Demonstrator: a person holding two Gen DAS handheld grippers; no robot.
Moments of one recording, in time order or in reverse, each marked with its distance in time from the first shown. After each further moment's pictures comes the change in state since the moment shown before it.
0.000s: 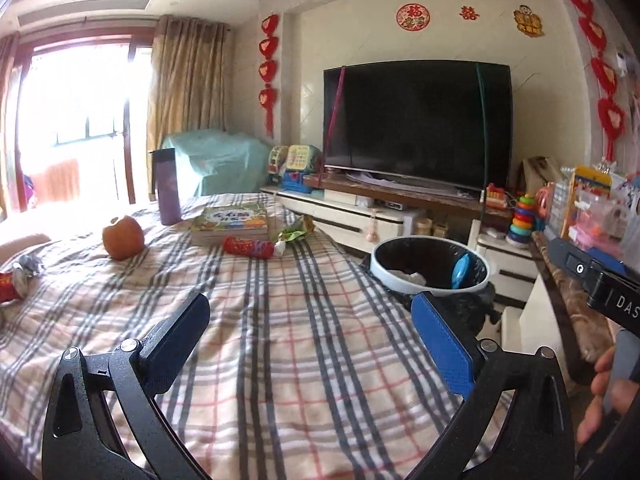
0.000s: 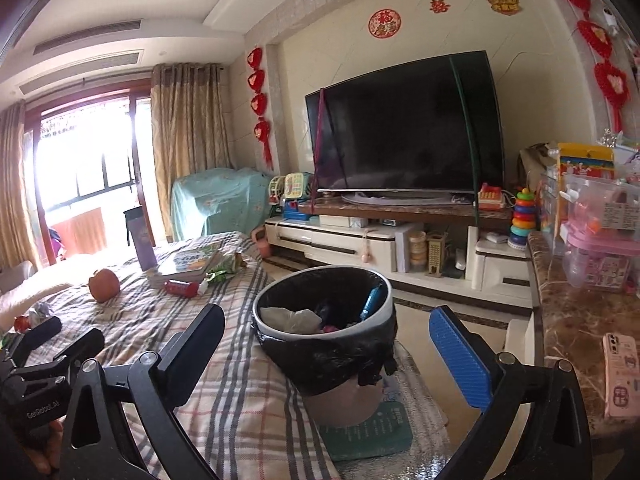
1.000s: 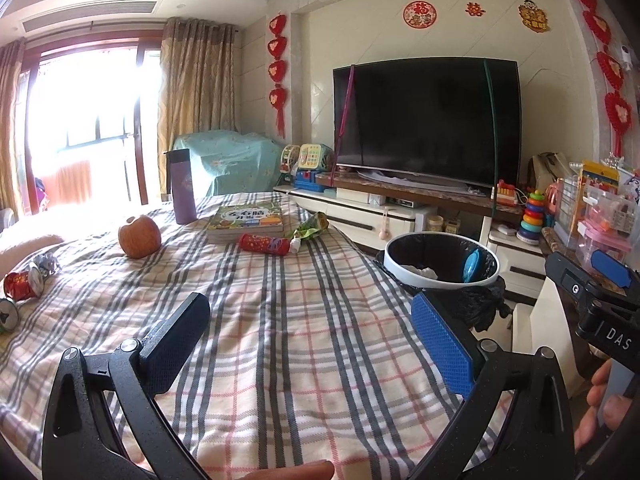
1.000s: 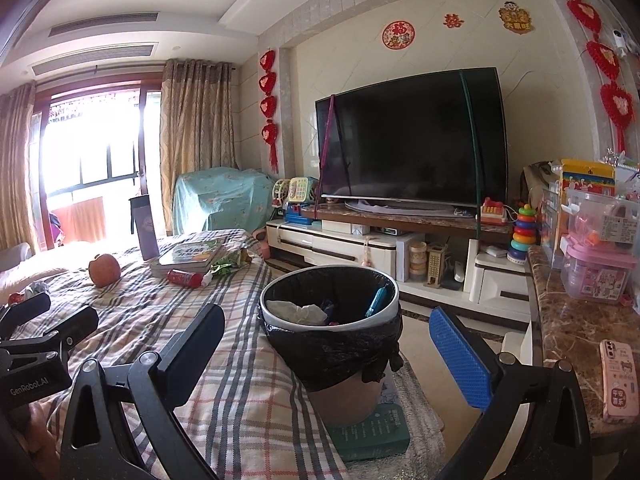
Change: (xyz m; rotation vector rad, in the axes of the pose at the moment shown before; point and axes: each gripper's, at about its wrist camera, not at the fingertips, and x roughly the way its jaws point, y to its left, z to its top) left arm -0.011 0.001 -0.003 0.009 0.005 0.044; right arm -0.005 0.017 -0.013 -0.049 -0.020 0.008
